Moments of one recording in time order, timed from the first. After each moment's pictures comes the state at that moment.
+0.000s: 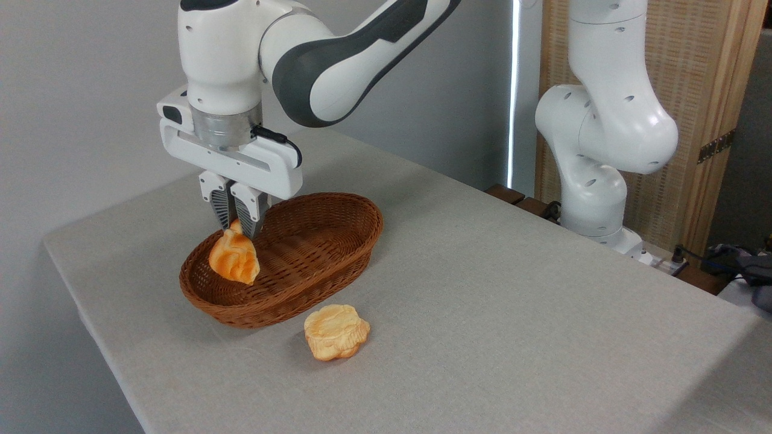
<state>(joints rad) -0.11 0.09 -0.19 -1.86 -0.28 2.08 0.13</state>
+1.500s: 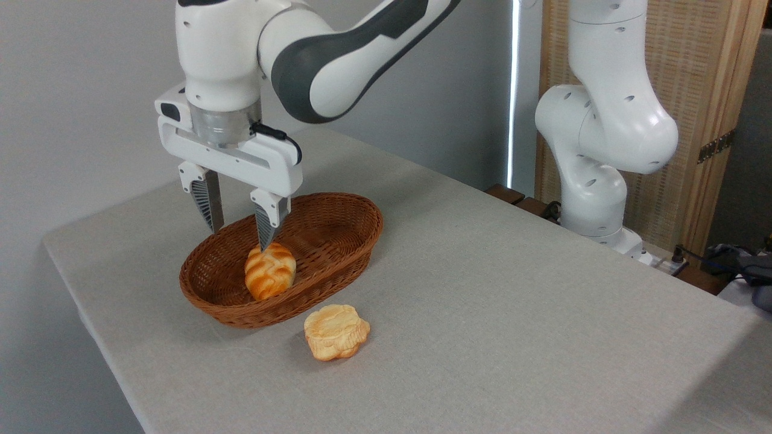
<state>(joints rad) -0.10 0.08 -0.18 -1.83 -0.27 2.04 0.13</state>
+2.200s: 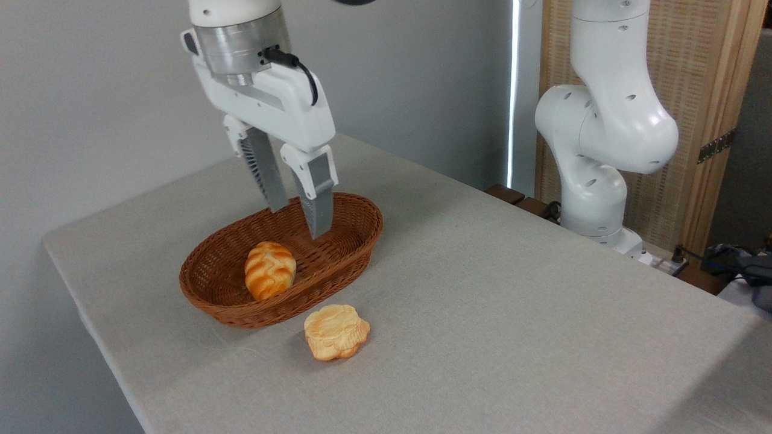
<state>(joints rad) -0.09 0.05 0.02 -1.55 -0.06 1.56 0.68</state>
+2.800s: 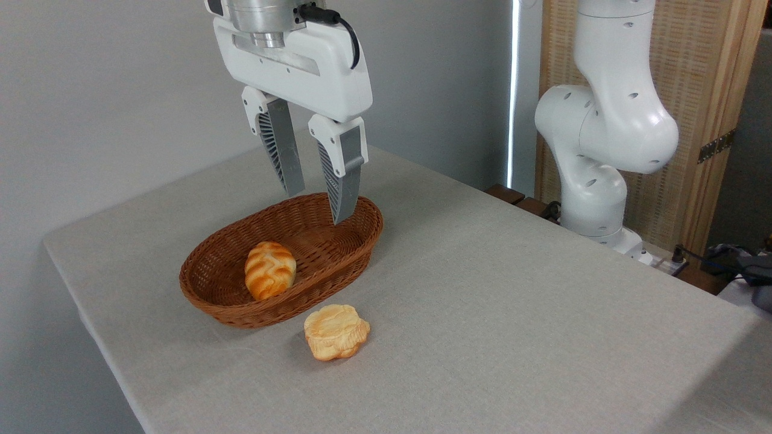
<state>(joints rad) -0.09 0.00 0.09 -1.54 -0.06 1.54 0.69</state>
